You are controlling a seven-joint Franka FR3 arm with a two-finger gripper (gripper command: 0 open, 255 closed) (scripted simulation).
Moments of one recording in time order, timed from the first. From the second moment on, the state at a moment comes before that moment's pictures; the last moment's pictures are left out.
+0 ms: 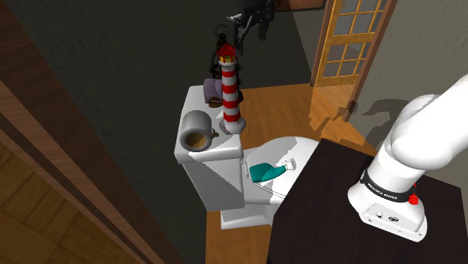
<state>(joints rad) -0.08 -0.43 0.40 -1.95 -0.16 1.67 0.43</state>
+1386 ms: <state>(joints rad) -0.11 -0.28 0.52 -1.91 -0.32 1.74 0.59</state>
